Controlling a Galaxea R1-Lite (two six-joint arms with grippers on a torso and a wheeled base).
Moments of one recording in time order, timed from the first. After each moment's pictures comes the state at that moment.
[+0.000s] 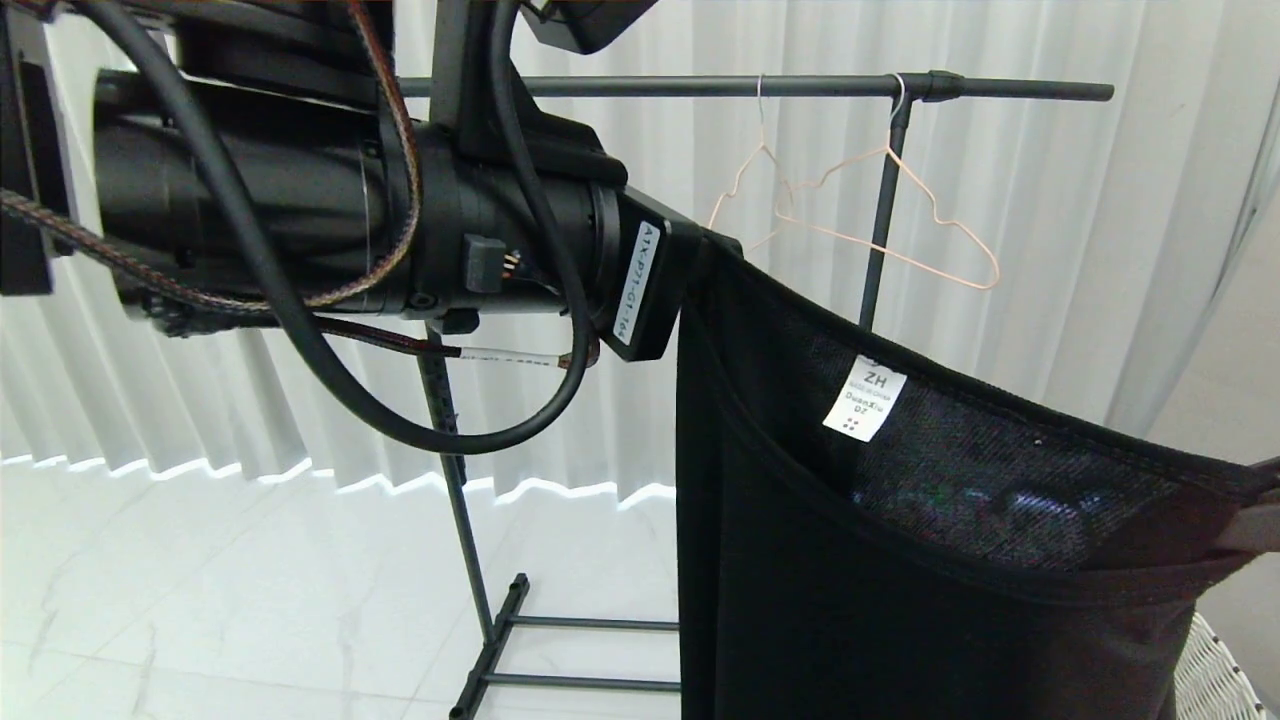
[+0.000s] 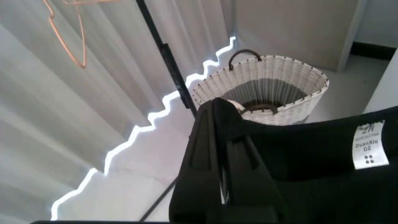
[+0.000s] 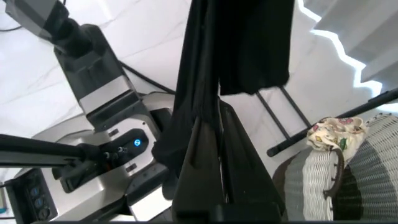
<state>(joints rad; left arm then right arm) -0.78 1.61 -1.54 0.21 -0.13 0.23 0.91 1.22 -1.51 0.89 0.19 0.01</state>
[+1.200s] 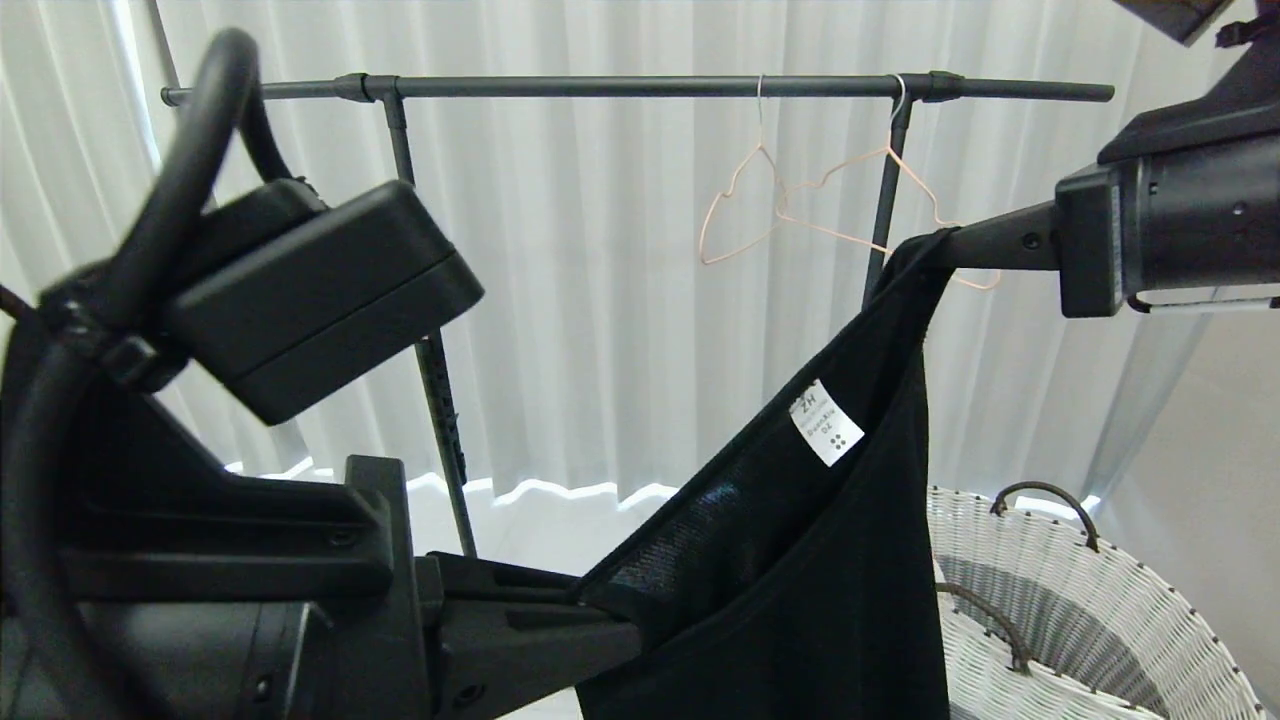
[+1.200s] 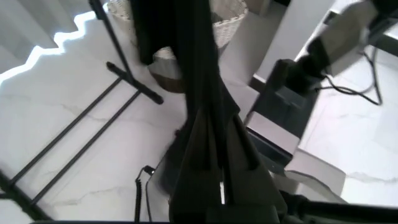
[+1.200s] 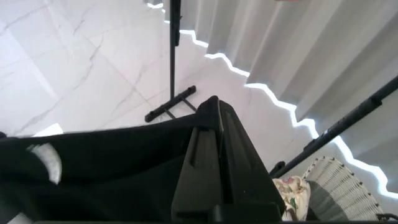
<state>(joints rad) -1.03 1.29 -1.16 0.39 -0.12 -0.12 0.72 1.48 -1.60 0.44 0.10 0.01</state>
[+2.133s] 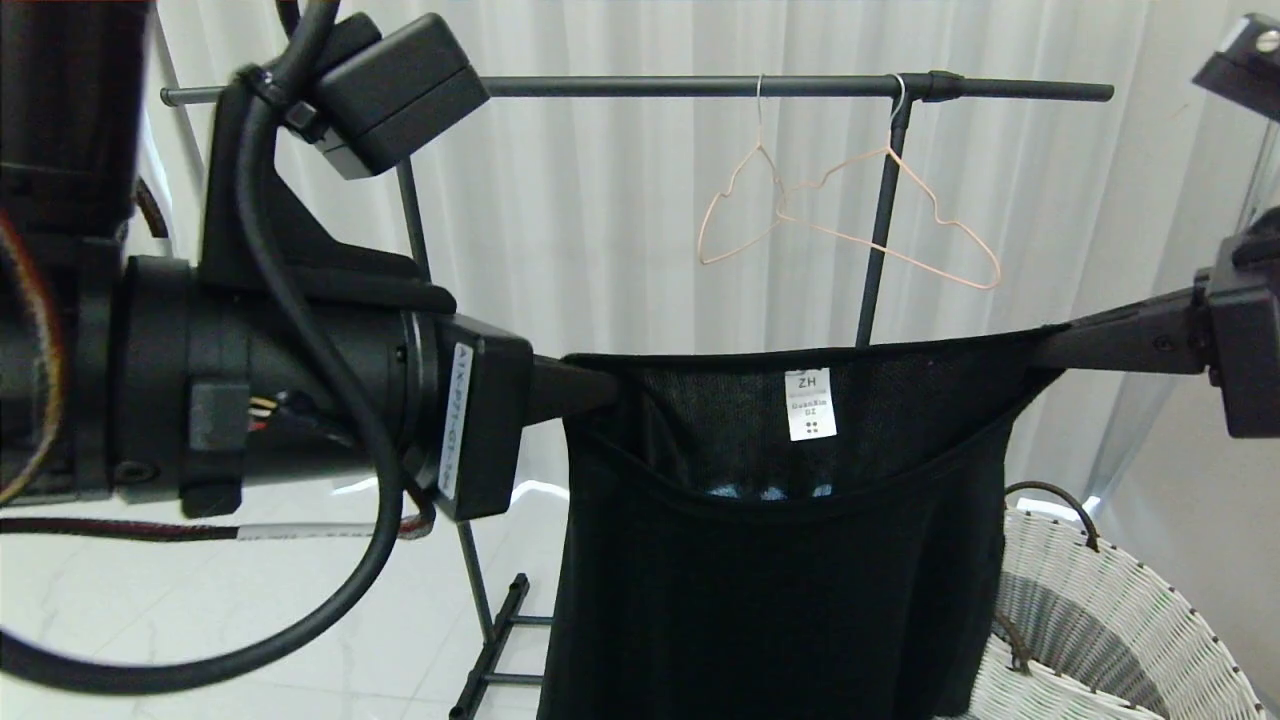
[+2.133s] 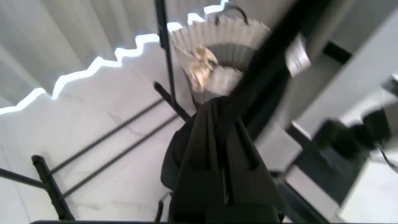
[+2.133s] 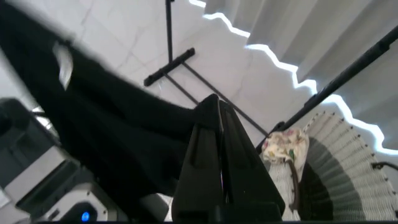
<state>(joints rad) -0.82 1.40 -1.32 0.35 -0.05 -0.10 0.71 1.33 -1.47 0.63 0.10 0.01</state>
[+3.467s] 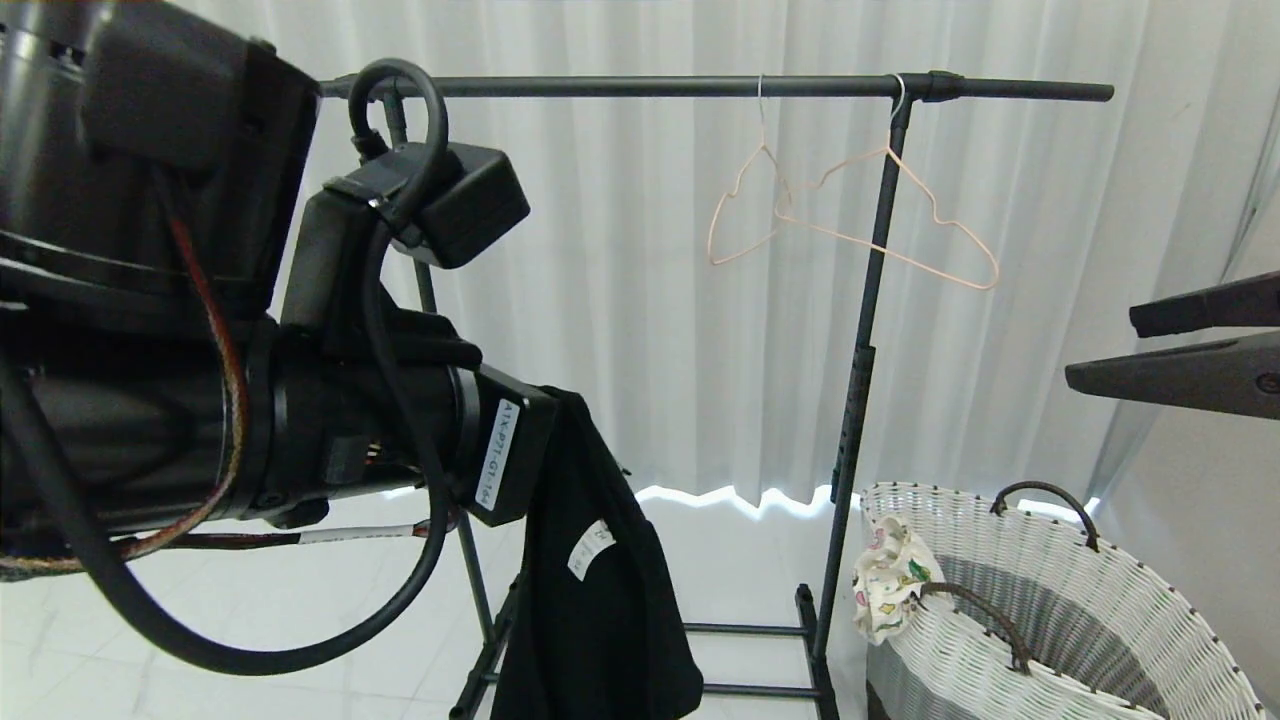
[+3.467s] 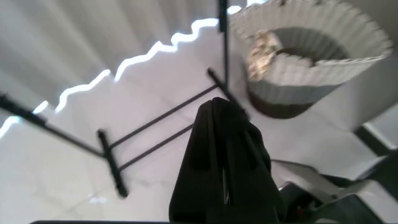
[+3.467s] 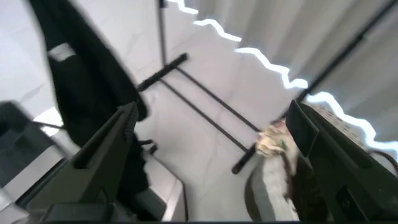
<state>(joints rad) -0.78 1.43 -1.24 0.34 0.15 -0.02 0.58 1.24 -1.44 0.65 0.11 0.00</state>
